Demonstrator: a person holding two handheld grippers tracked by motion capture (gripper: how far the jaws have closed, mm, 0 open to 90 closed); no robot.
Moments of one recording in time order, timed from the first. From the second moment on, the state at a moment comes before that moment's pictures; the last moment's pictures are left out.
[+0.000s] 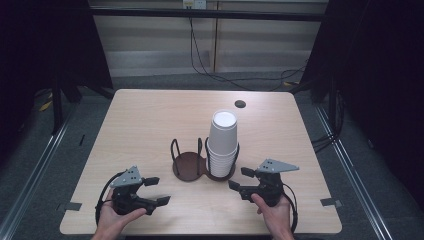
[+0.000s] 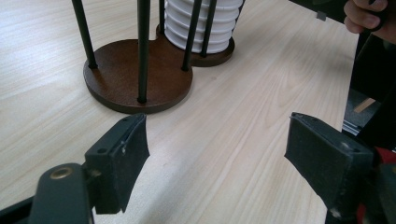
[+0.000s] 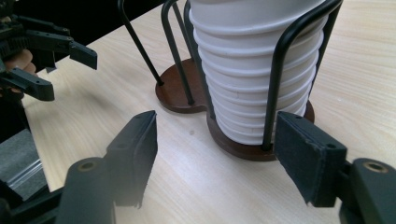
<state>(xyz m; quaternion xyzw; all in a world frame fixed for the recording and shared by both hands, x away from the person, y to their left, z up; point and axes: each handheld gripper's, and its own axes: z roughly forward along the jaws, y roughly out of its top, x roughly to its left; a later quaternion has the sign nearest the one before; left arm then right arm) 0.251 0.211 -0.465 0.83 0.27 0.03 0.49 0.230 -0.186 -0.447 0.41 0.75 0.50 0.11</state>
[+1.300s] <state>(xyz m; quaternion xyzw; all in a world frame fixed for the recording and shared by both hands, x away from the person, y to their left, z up) 0.252 0.214 -0.464 0.83 0.27 0.04 0.49 0.272 -0.182 -0.370 0.39 0.77 0.50 0.09</state>
